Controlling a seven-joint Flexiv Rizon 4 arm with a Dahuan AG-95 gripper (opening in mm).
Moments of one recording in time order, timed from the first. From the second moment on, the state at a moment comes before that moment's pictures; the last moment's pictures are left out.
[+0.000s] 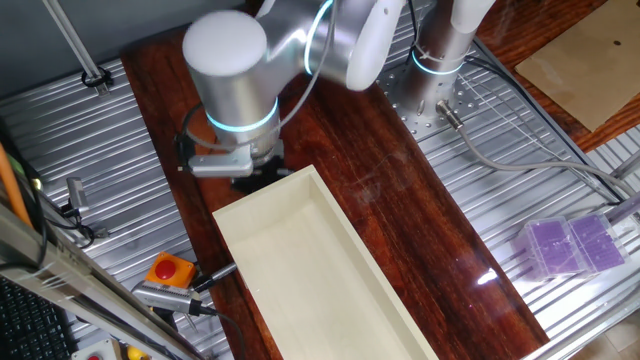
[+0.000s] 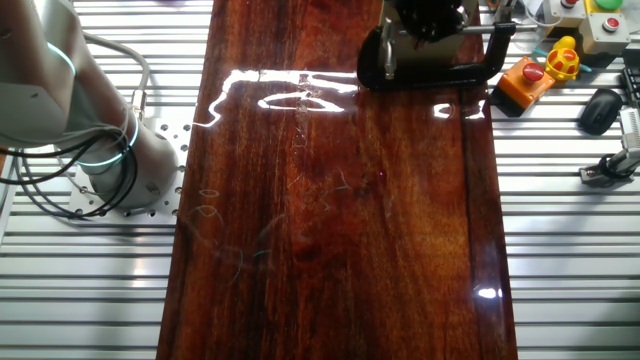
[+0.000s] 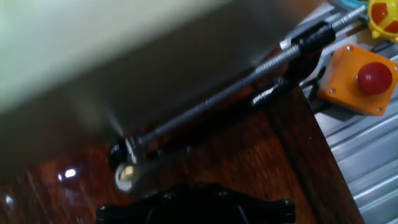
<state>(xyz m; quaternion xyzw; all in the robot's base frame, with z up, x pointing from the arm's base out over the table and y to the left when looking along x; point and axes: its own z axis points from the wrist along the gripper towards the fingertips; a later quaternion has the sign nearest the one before) 0.524 0.153 0.169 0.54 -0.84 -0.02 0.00</state>
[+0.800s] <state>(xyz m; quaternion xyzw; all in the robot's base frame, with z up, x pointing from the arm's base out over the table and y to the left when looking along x) 0.516 0.124 0.169 0.51 -0.86 -0.03 0.00</state>
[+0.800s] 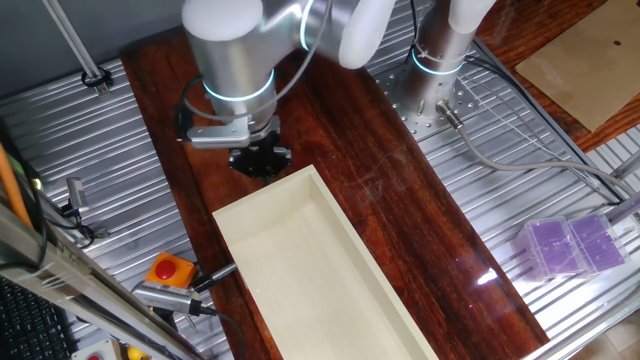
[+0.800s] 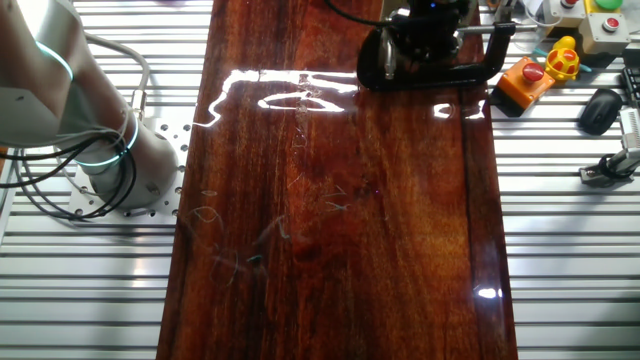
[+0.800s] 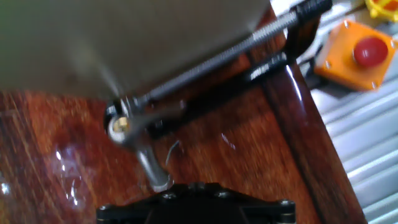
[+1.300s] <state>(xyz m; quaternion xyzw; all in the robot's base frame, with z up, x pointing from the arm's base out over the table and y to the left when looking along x) 0.513 0.111 0.166 0.44 -0.90 -0.02 0.01</state>
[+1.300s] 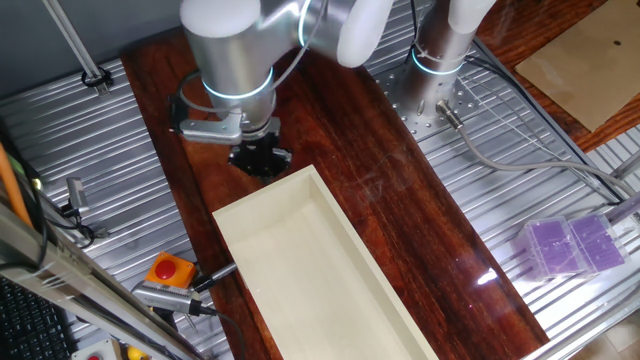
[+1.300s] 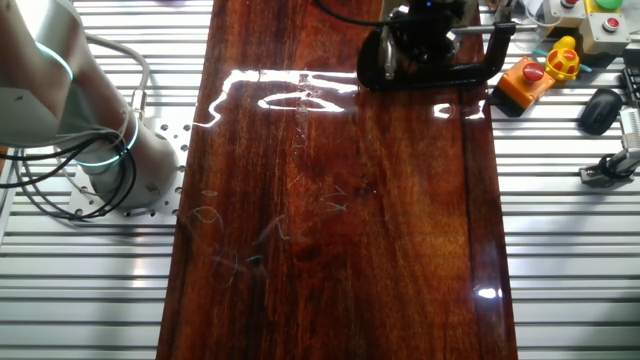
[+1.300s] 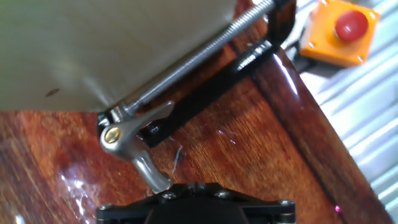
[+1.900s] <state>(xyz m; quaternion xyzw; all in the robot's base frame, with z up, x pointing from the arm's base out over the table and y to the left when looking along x) 0.509 0.052 0.150 0.45 -0.89 -0.03 0.01</state>
